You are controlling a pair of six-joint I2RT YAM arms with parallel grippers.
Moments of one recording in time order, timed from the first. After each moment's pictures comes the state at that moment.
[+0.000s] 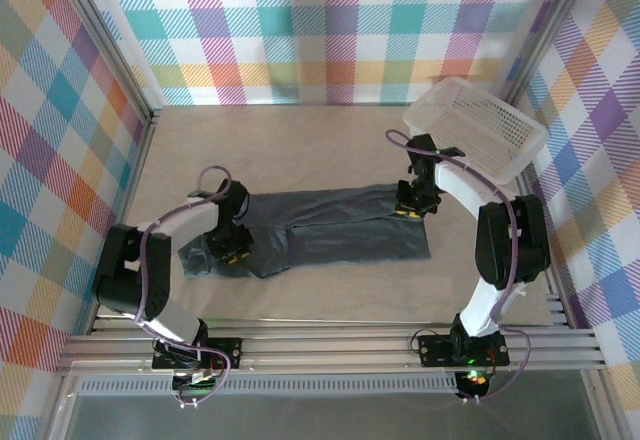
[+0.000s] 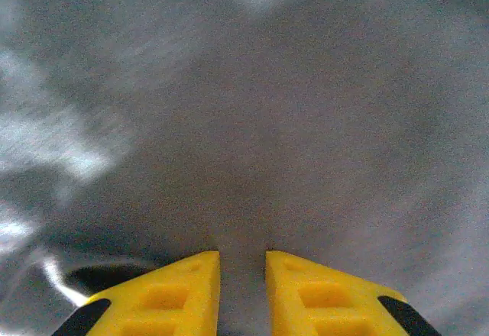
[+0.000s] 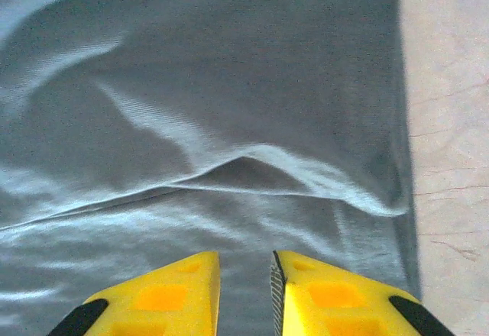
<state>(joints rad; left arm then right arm) -0.26 1.54 0.85 -0.87 0.03 -0.74 0.26 1.73 1.25 -0.89 -0.16 0.45</state>
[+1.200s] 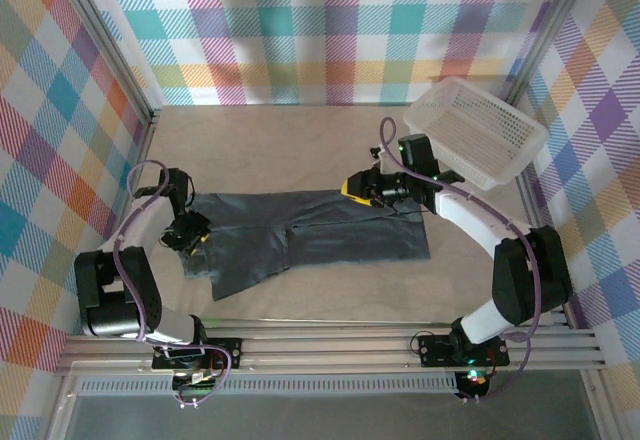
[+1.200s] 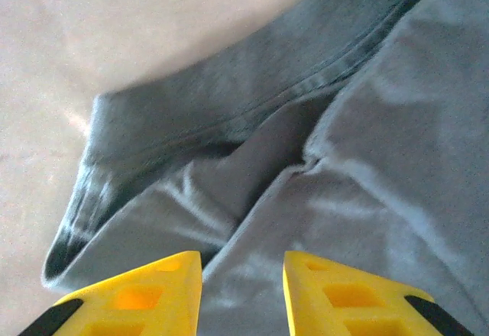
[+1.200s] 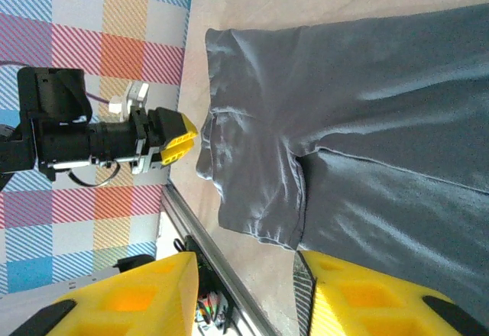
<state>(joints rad) 0.12 1.46 0.93 -0.88 0.00 -0.79 0.38 1.53 1.06 -0.28 -0.85 0.65</state>
